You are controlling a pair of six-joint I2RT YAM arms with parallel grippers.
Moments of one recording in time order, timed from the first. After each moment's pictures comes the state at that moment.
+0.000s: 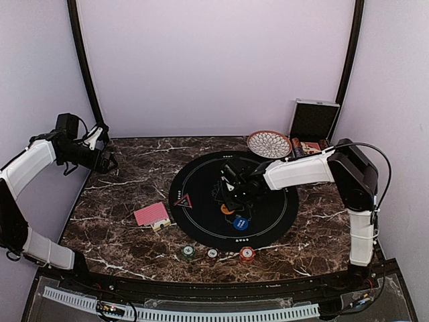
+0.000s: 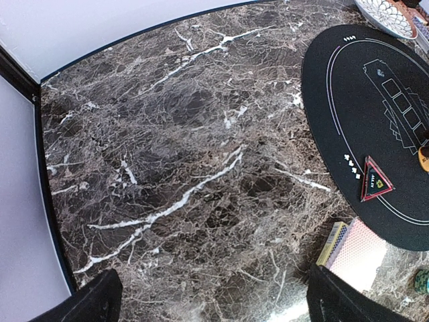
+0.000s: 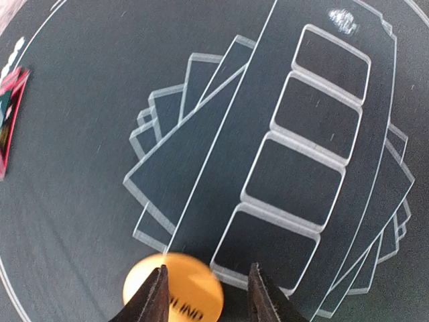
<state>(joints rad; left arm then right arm) 0.09 1.31 1.11 -0.69 0.31 0.35 0.89 2.04 1.36 -0.39 0.18 0.34</state>
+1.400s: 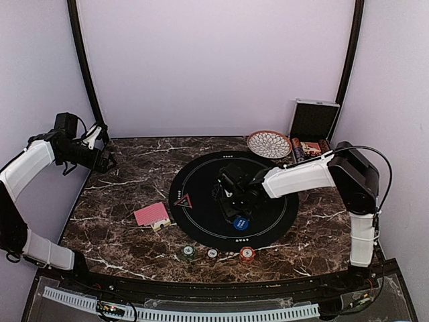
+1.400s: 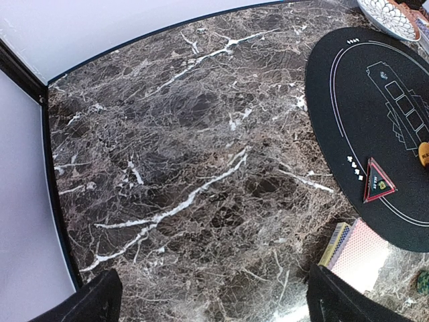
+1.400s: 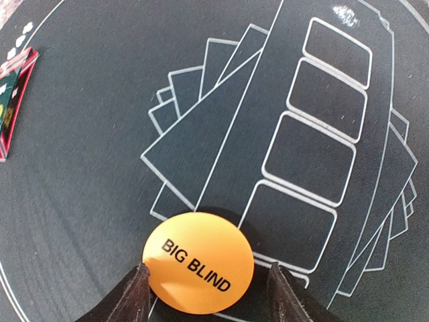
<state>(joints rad) 0.09 1.29 1.11 -0.69 0.30 0.35 0.94 2.02 1.30 -0.34 0.25 0.37</state>
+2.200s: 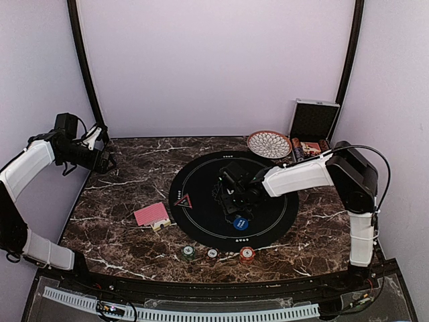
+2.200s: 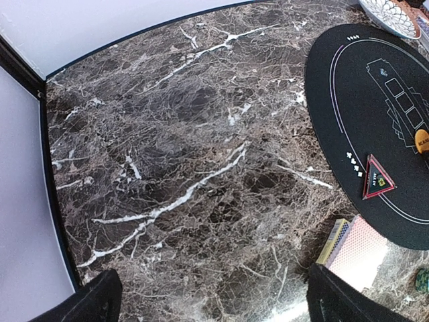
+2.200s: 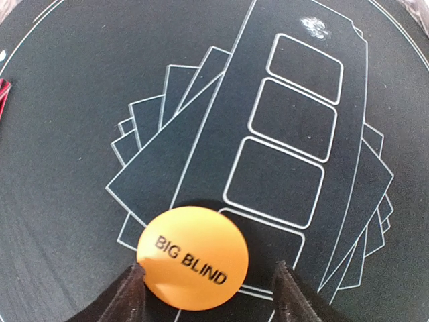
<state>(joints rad) 0.09 1.29 1.11 -0.70 0.29 0.35 0.93 2.04 1.31 -0.31 0.31 0.37</state>
